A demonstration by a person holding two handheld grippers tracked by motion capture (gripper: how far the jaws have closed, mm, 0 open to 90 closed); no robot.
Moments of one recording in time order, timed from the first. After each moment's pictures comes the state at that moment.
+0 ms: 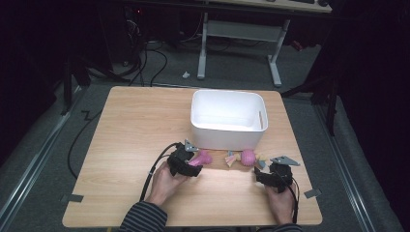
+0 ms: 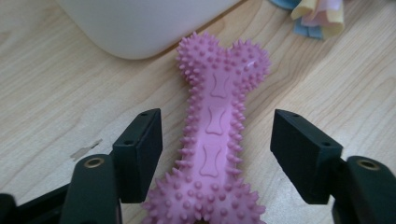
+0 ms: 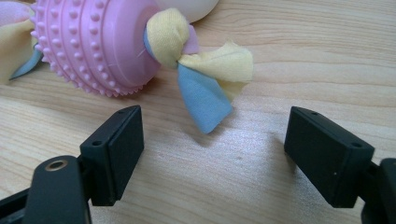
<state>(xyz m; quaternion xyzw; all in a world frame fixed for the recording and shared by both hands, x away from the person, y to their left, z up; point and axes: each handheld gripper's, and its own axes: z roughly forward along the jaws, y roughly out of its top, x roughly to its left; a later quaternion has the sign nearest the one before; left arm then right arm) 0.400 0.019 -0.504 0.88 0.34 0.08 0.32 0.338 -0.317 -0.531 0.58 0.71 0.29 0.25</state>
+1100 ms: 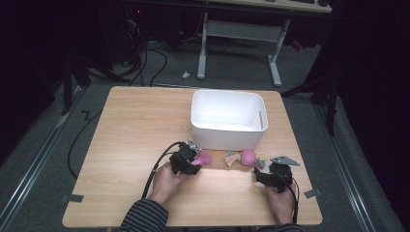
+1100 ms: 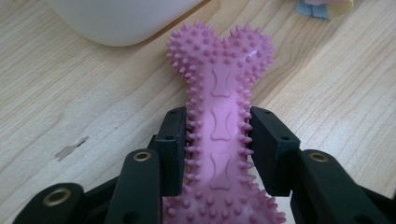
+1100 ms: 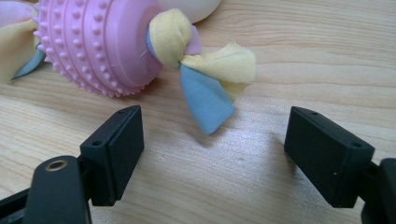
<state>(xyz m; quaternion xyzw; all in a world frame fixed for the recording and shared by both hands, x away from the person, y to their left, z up) 0.404 0.014 -0.500 0.90 0.33 0.07 0.28 0.338 -0.317 -0.531 0.58 0.72 0.29 0.25</state>
